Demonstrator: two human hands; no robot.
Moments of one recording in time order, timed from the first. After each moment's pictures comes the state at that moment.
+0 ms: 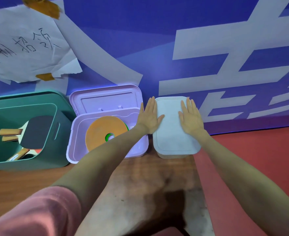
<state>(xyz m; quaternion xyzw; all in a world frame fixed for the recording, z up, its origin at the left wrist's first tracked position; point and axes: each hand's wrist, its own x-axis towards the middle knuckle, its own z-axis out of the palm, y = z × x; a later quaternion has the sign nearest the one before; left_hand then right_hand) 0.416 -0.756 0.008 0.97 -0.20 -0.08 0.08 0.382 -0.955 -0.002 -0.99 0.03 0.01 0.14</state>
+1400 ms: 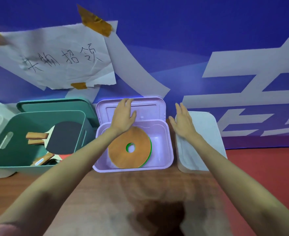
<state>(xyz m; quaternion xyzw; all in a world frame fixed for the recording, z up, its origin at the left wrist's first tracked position) 0.442 -0.574 0.079 0.96 -0.13 0.08 0.23 0.419 -0.826 0.053 -0.96 0.01 0.00 0.27</state>
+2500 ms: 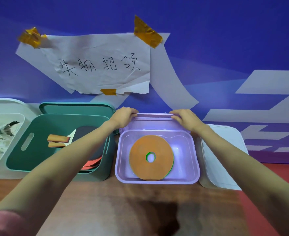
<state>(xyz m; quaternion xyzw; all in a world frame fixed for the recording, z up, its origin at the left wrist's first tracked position) 0.493 -0.459 0.098 0.96 -0.16 -0.08 0.21 0.487 -0.750 0.096 -0.96 -0.14 0.09 0.21</state>
